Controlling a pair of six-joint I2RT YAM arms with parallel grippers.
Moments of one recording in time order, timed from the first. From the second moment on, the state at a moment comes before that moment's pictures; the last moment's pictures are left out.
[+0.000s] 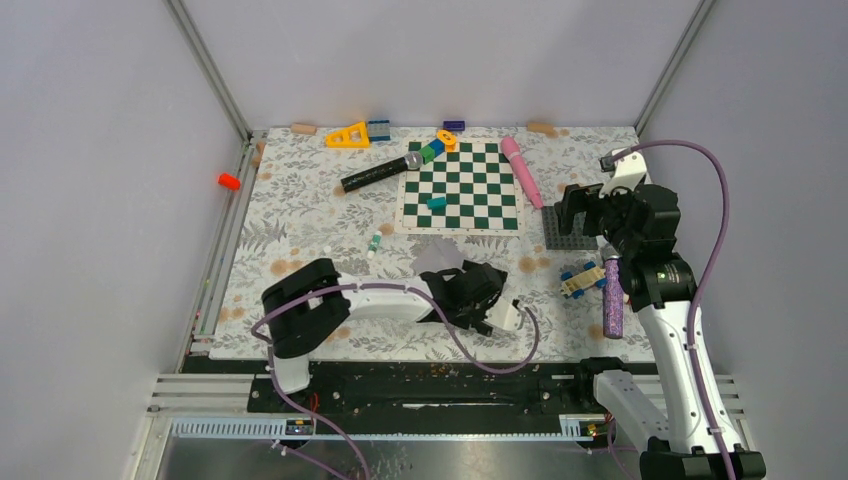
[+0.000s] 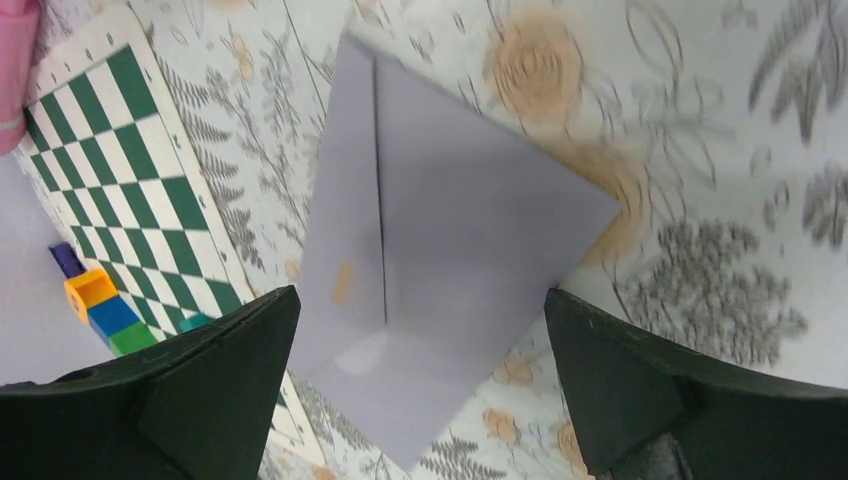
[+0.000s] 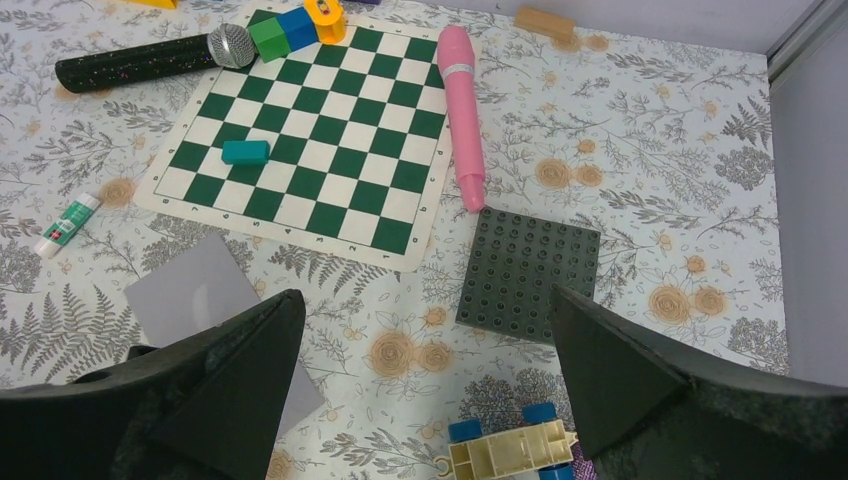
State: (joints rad) left arm -1.17 1.82 1.08 -0.17 -0.17 0.86; right arm 0.06 0.84 0.98 -0.45 -0.16 -0.04
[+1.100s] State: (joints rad) left arm -0.75 1.66 1.32 -0.50 0.01 0.38; right arm 0.05 0.95 1.09 -0.50 -0.35 -0.04
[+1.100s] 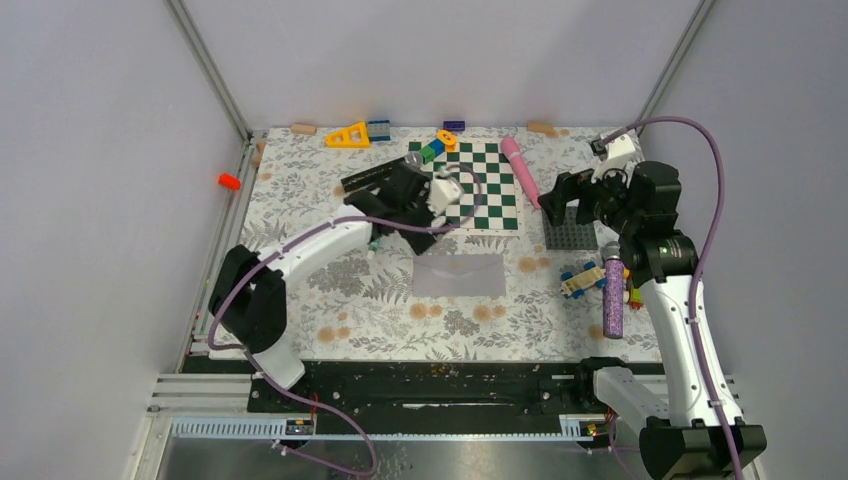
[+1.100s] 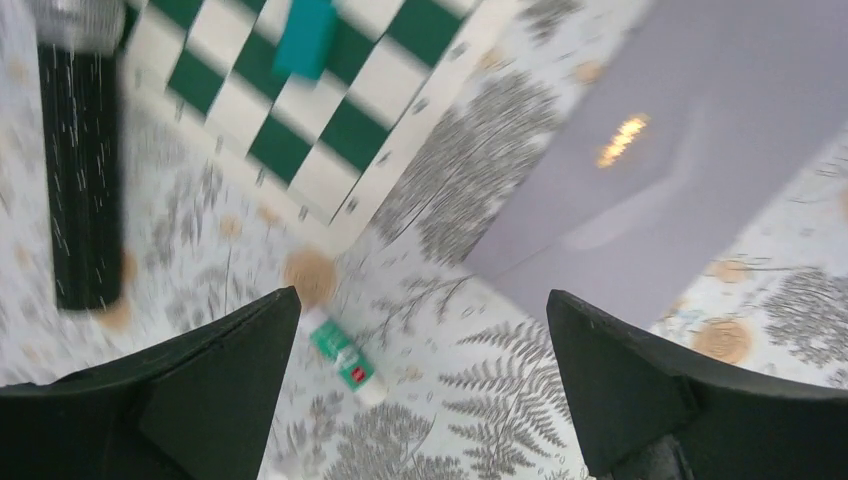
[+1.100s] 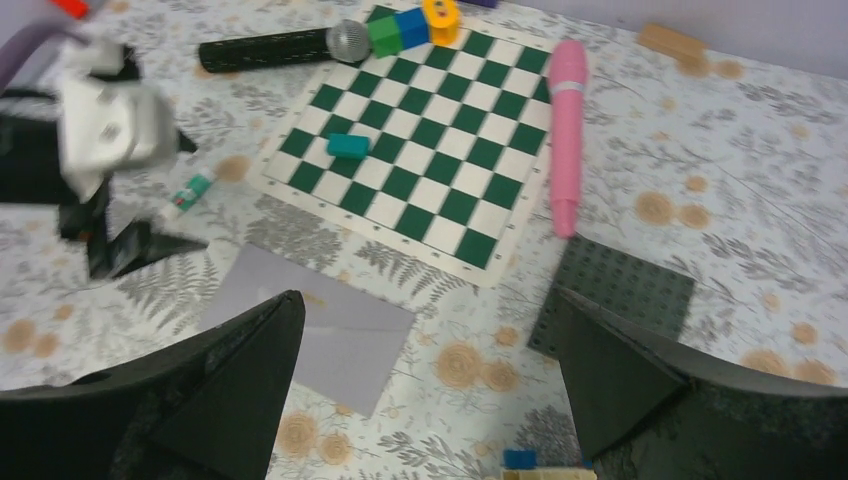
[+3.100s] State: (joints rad) left arm 0.06 1.74 1.25 -1.00 0.23 0.29; right arm 0.08 1.03 1.02 -0.38 -0.80 0.04
